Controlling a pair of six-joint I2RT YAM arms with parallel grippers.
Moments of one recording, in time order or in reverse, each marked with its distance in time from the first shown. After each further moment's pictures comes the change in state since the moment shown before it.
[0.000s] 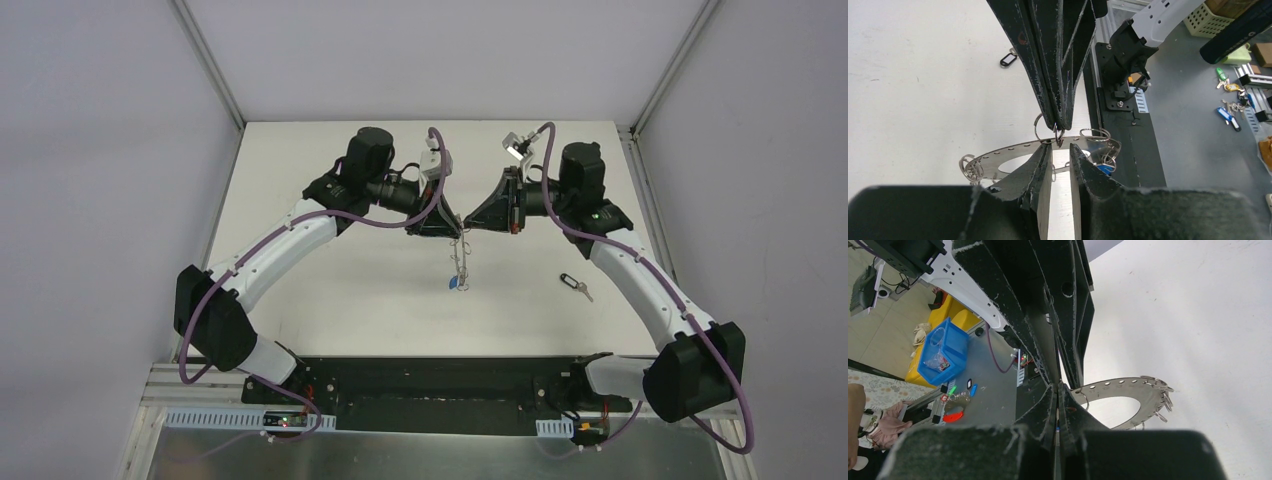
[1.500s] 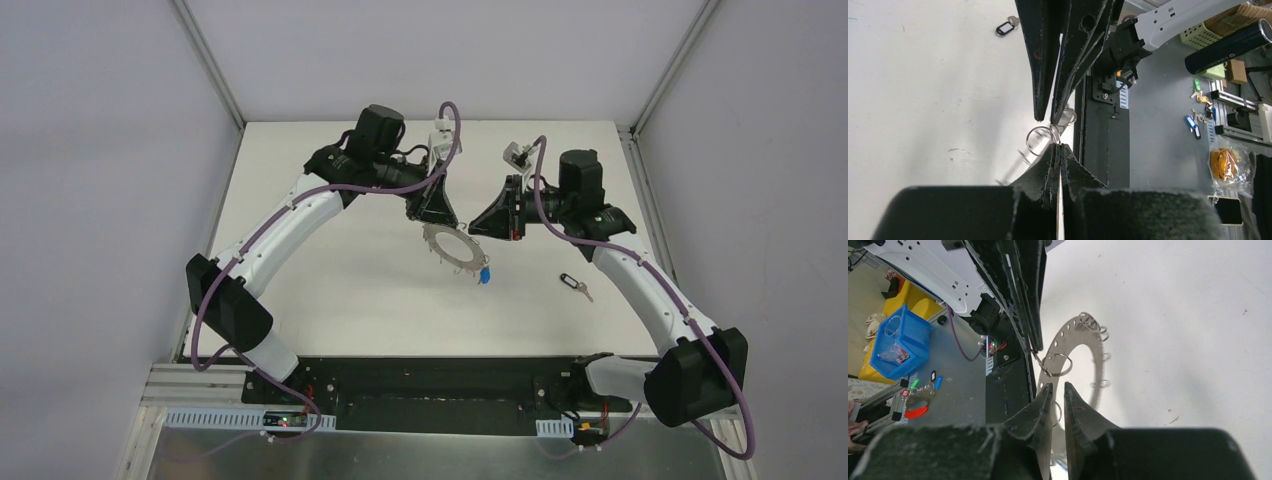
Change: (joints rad) left arm 0.004 0.109 0.266 -0.354 -0.080 -0.061; right arm -0.010 -0.023 -0.017 -0.161 0.090 -0.217
